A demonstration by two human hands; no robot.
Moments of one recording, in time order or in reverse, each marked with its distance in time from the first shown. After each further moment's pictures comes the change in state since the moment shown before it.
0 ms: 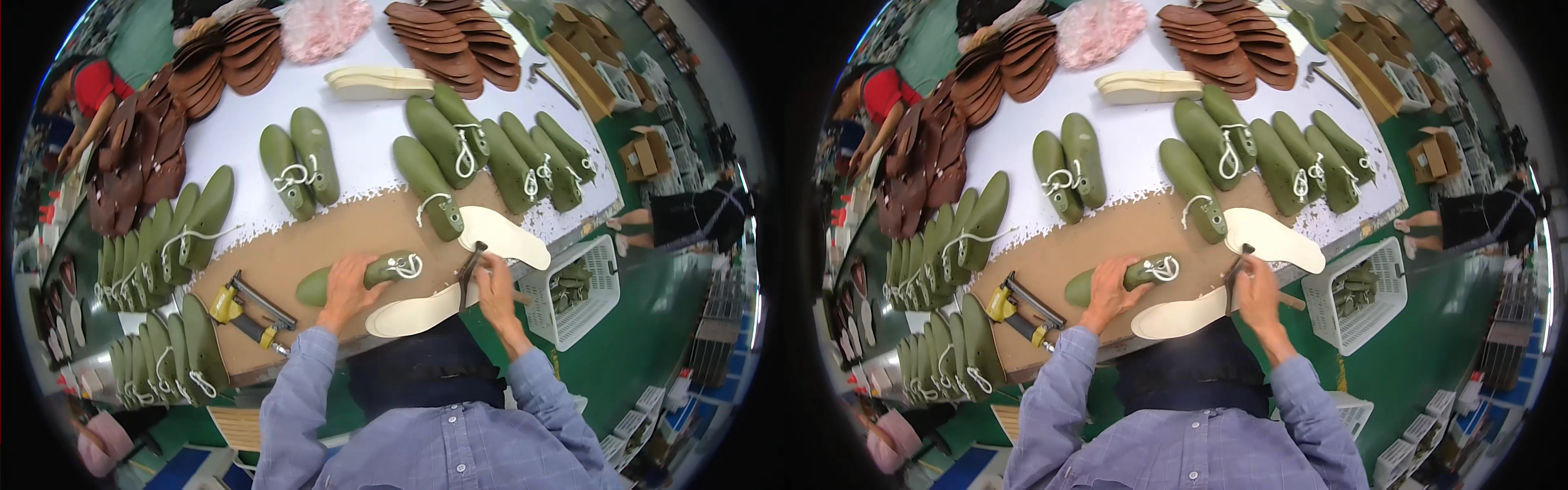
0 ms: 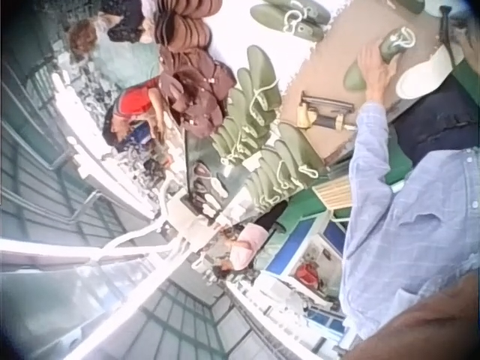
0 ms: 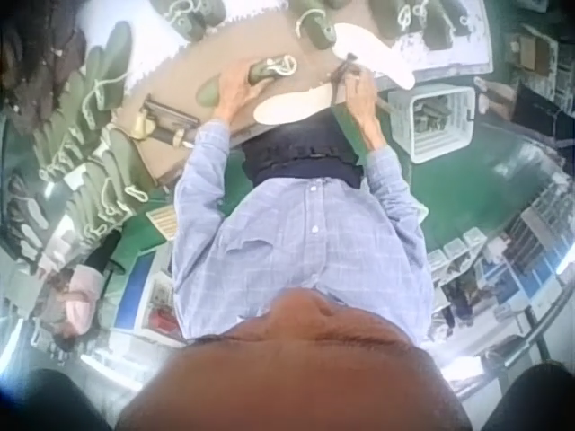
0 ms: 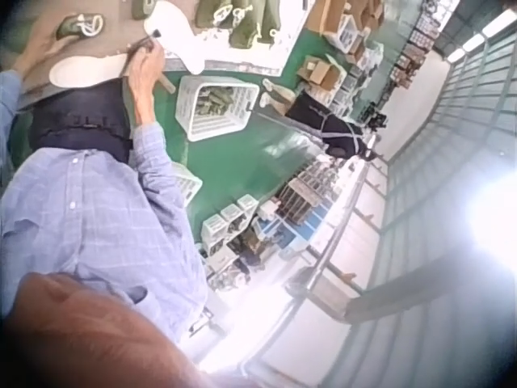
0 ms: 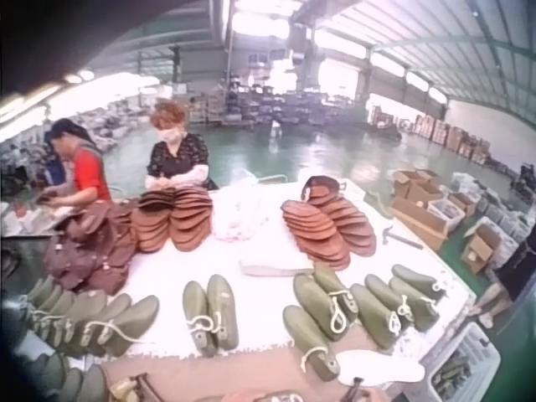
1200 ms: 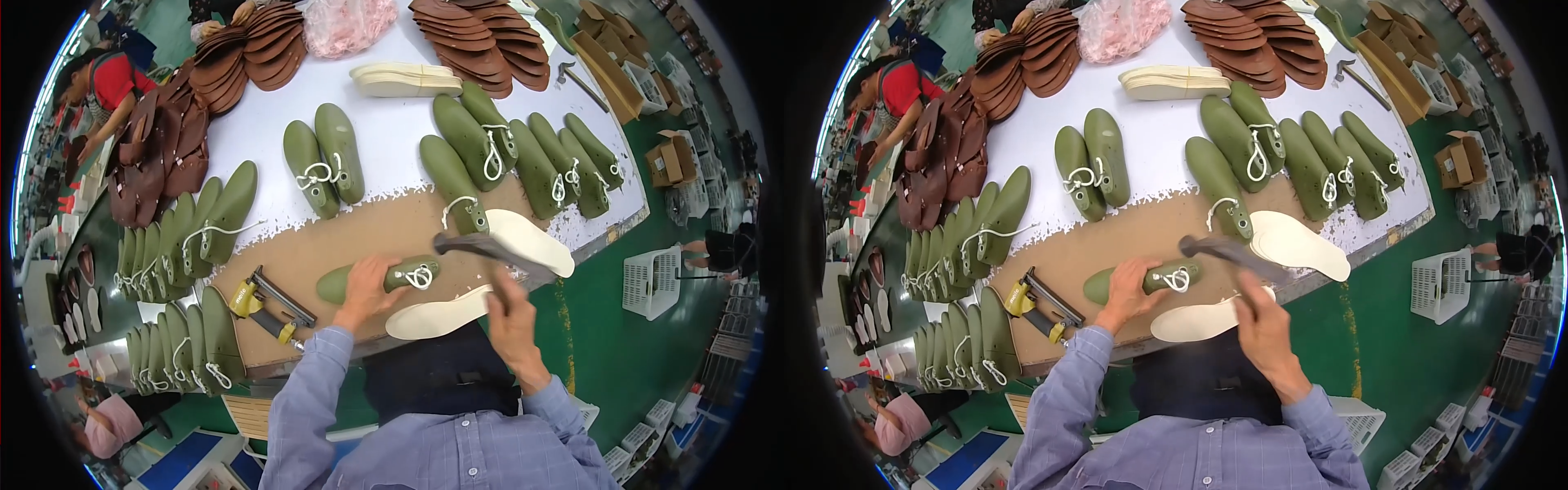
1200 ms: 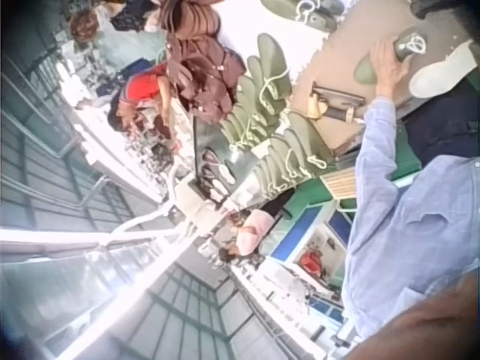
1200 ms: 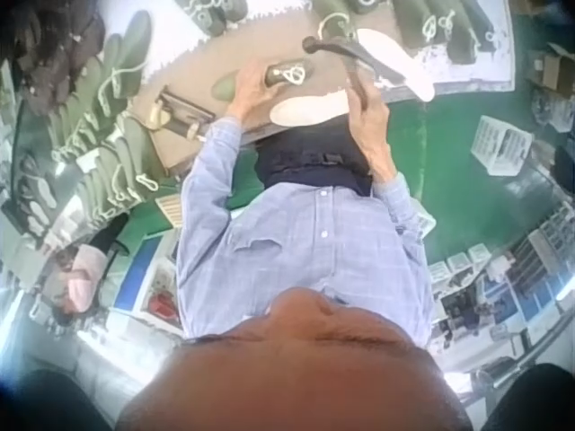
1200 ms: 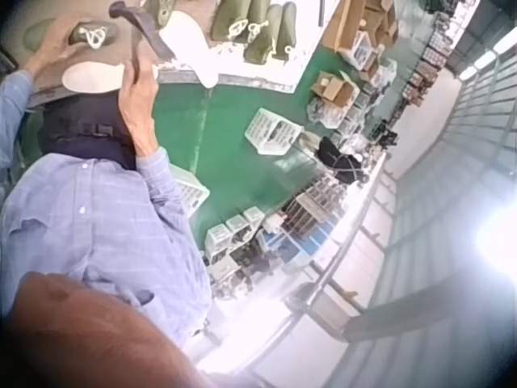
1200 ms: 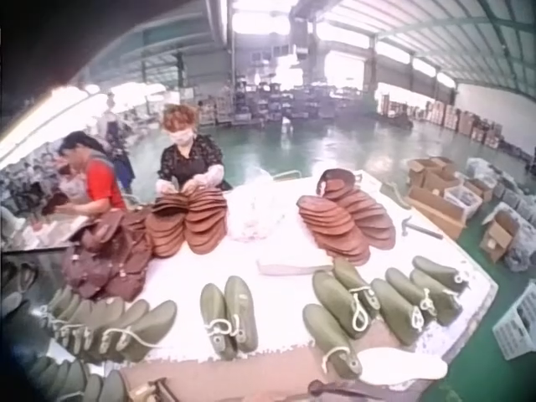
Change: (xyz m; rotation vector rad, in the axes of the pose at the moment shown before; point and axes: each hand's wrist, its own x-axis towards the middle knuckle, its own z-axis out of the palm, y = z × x) left_hand 0.002 -0.003 -0.010 -0.009 -0.031 0.019; right_hand -0.021 -0.100 -0.013 0.153 0.066 -0.197
